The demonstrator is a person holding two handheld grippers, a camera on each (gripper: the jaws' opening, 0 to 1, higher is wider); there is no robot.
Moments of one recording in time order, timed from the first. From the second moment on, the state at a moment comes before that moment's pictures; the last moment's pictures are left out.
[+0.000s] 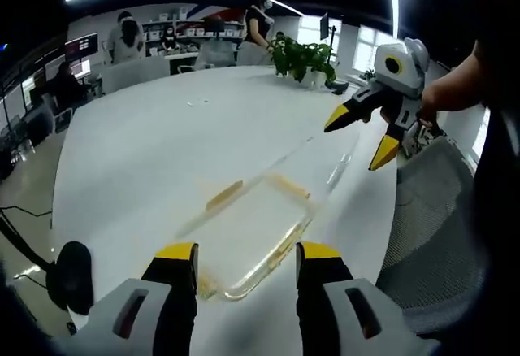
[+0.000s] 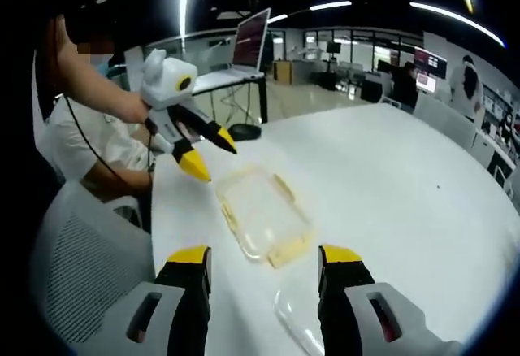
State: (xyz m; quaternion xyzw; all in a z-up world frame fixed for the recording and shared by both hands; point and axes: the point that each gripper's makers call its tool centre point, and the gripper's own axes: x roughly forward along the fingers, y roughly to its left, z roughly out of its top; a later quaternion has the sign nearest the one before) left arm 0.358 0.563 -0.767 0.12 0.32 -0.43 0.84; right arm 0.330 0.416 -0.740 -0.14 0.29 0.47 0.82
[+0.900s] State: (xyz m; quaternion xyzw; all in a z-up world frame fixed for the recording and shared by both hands) left arm 0.359 0.575 -0.792 0.21 0.35 -0.49 0.77; right arm 0.339 0.435 -0.765 -0.18 0.32 0.50 0.78
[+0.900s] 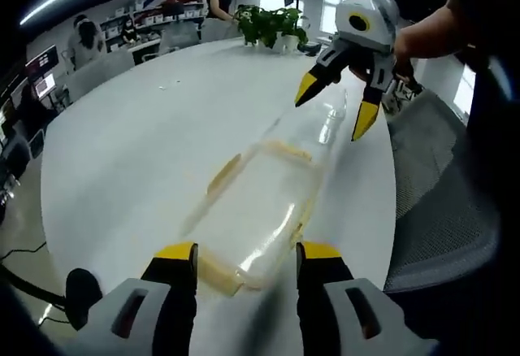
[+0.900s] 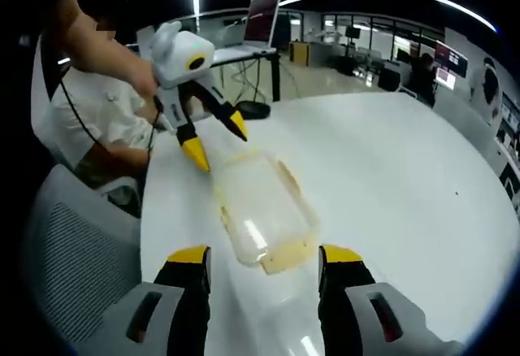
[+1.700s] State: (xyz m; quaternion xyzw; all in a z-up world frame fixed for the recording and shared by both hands) left arm 0.366 0.594 -0.810 0.28 0.37 -0.52 0.71; right arm 0.352 0.440 -0.791 -0.24 0.35 0.52 0.74
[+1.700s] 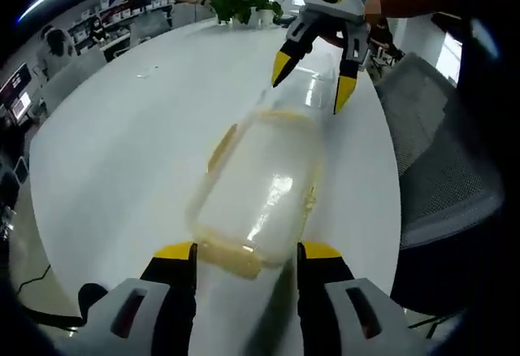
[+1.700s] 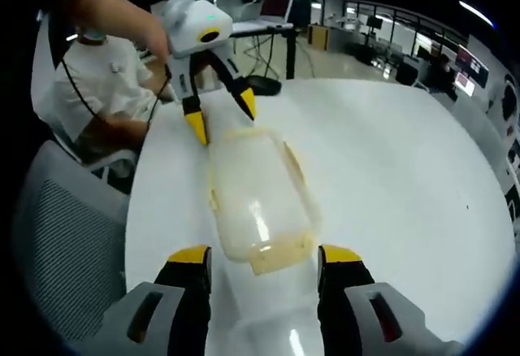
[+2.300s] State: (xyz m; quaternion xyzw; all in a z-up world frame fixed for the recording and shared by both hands) left arm 0.377 0.598 -0.819 0.33 0.38 -0.56 0.66; right arm 0.357 0.442 -0.812 -0.30 0.37 0.55 0.68
